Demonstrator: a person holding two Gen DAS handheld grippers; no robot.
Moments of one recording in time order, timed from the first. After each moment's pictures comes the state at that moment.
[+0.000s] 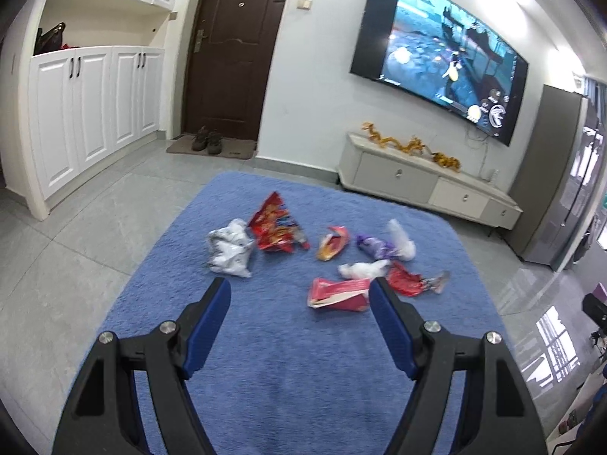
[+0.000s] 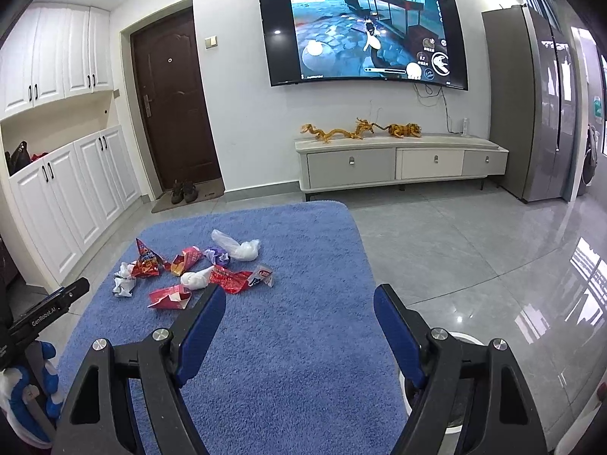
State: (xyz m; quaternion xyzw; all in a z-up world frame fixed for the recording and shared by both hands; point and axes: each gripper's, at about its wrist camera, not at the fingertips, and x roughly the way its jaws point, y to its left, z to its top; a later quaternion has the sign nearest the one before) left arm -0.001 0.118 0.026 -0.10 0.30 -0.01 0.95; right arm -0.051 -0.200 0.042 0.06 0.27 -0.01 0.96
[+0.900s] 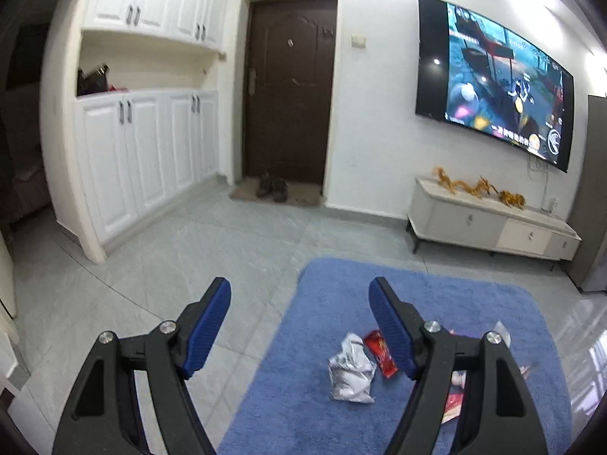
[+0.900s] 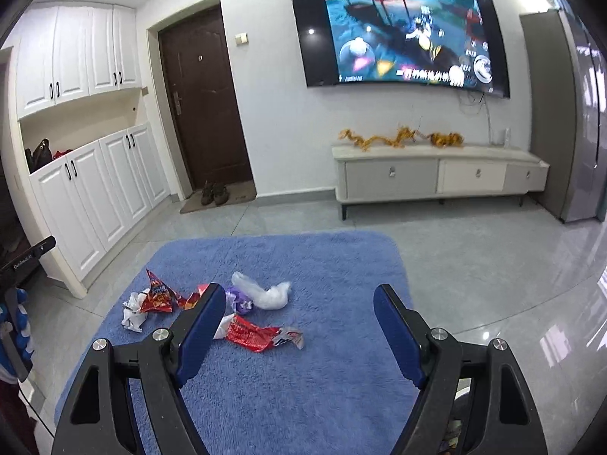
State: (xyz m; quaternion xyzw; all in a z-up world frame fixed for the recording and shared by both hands) left arm 0.088 0.224 0.086 -0.06 0.24 0.10 0.96; right arm 0.064 -0.189 0.046 0.06 0.28 0.07 0.96
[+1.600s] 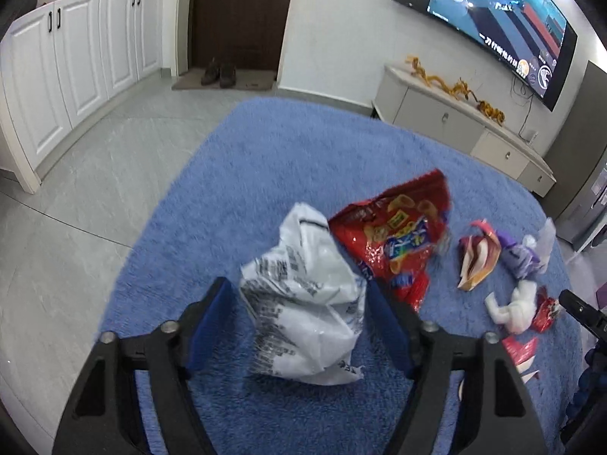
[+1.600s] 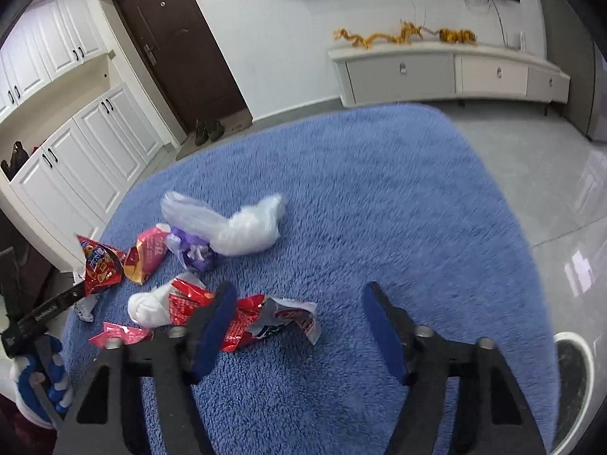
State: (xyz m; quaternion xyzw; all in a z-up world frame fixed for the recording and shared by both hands) left arm 0.184 0.188 -0.079 -0.09 0.43 0.00 0.90; right arm 0.174 -0.179 -0.084 0.13 0.42 0.09 0.89
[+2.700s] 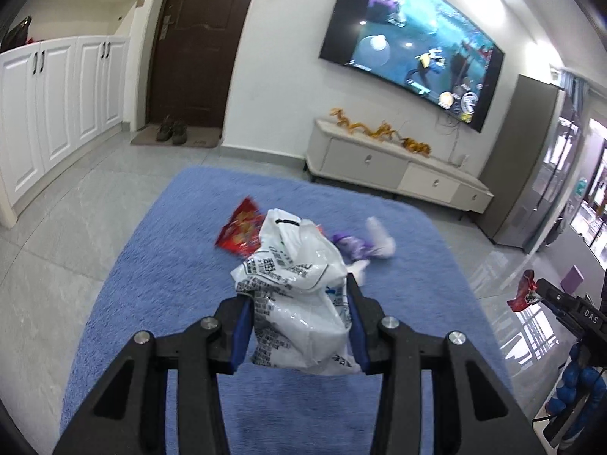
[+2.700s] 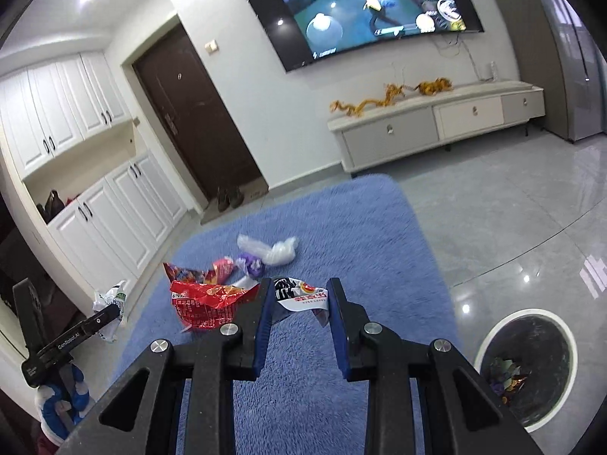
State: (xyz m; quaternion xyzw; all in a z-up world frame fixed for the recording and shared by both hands) left arm 0.026 0.117 0.039 -0.10 0.31 -0.10 0.94; right arm -0.010 -0.245 0.026 0.19 0.27 0.08 0.94
